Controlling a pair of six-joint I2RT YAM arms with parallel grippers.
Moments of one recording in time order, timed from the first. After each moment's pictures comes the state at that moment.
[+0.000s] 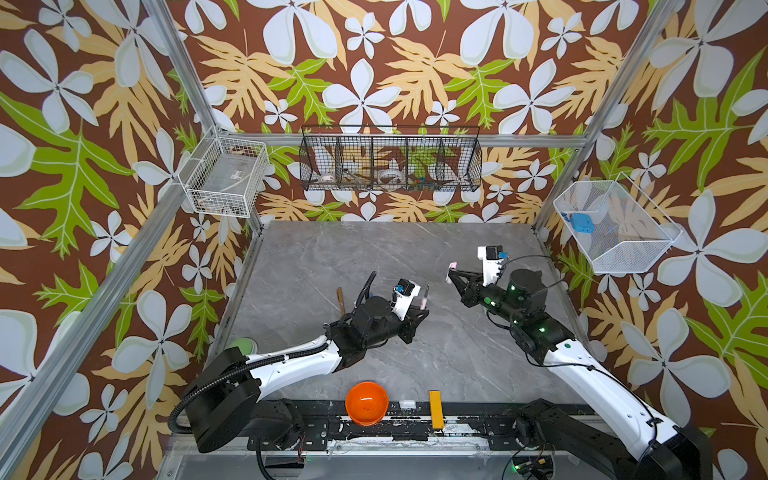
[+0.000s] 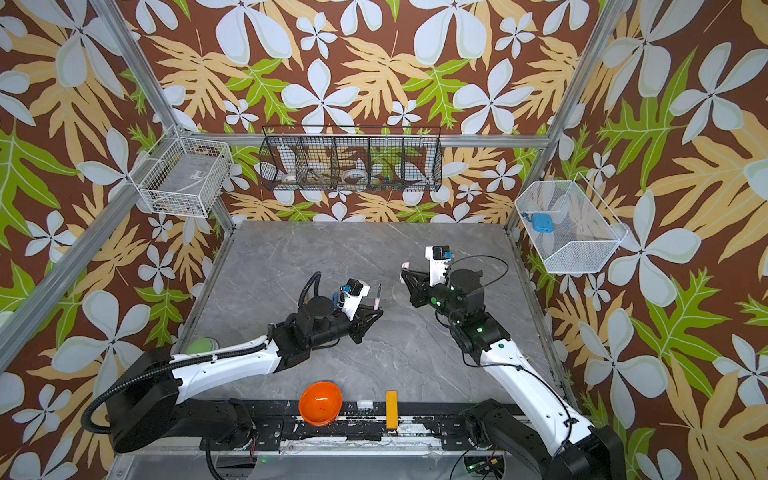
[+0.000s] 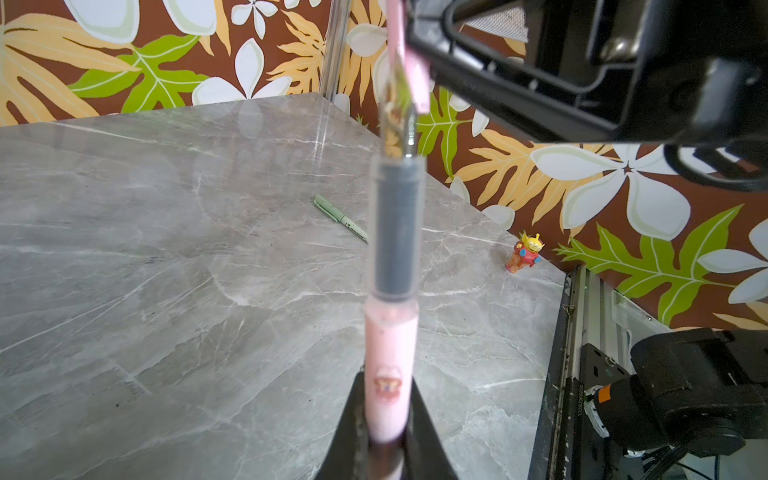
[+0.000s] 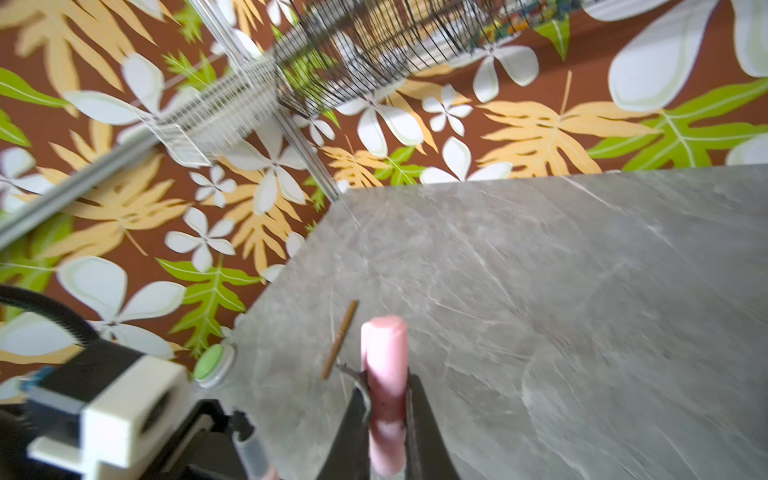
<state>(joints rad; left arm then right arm) -0.89 1.36 0.71 0.38 0.12 -0.30 0.38 0.99 0.74 0.10 -0.33 0.46</state>
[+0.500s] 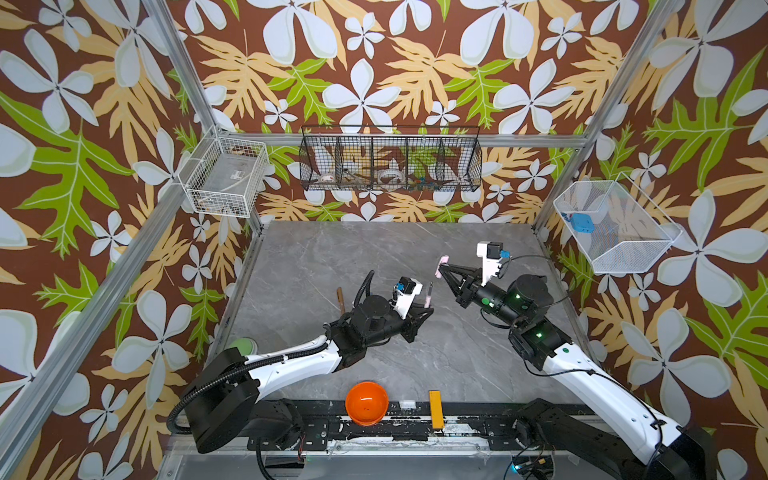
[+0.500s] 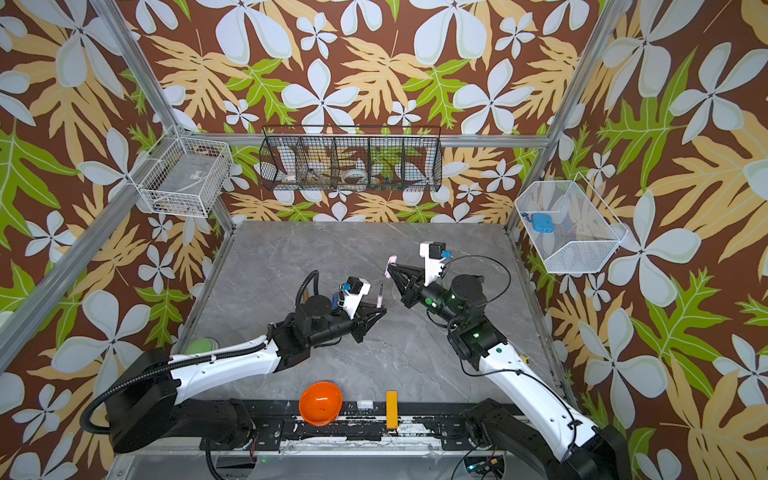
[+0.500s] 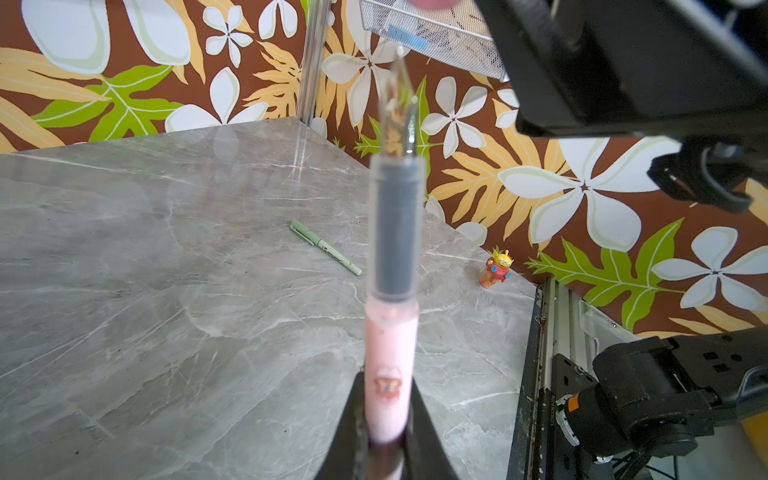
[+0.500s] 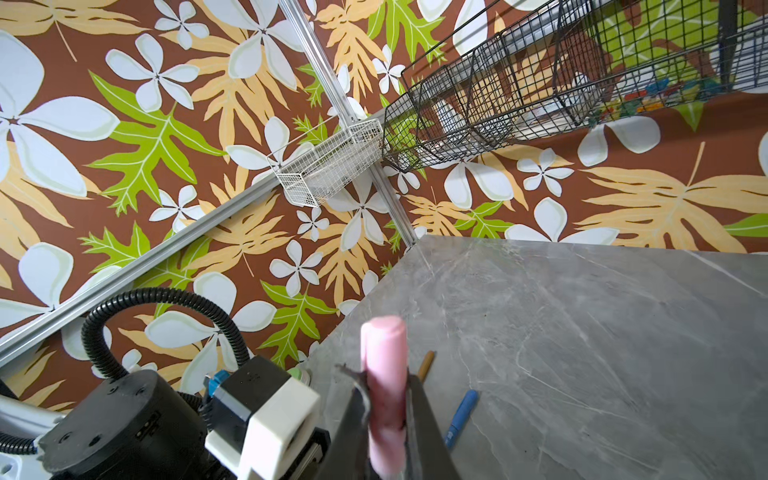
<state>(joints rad) -0.90 1.35 0.72 0.43 0.17 -0.31 0.47 0.99 0.74 0.30 -0.38 0.51</state>
